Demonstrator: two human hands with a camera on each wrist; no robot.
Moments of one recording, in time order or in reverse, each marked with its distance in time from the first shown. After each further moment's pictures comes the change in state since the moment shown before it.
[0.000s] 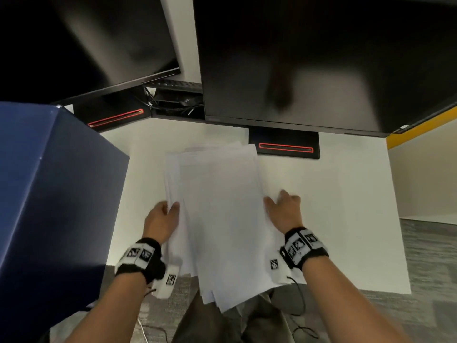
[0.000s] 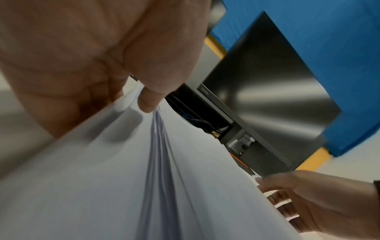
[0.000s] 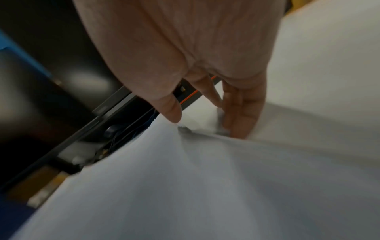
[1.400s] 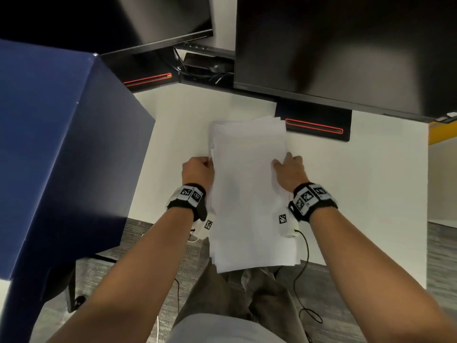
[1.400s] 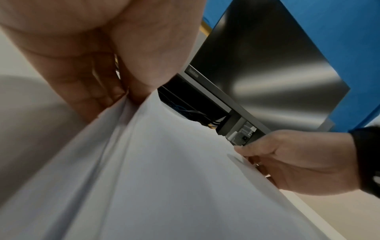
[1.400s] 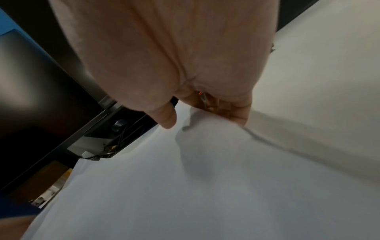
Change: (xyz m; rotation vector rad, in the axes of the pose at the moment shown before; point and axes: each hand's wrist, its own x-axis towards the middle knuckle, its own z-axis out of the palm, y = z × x) left_hand -0.005 0.051 0.028 0.015 0.191 0.131; right_hand 0.025 -0.037 0.008 -0.162 -0.154 -0.175
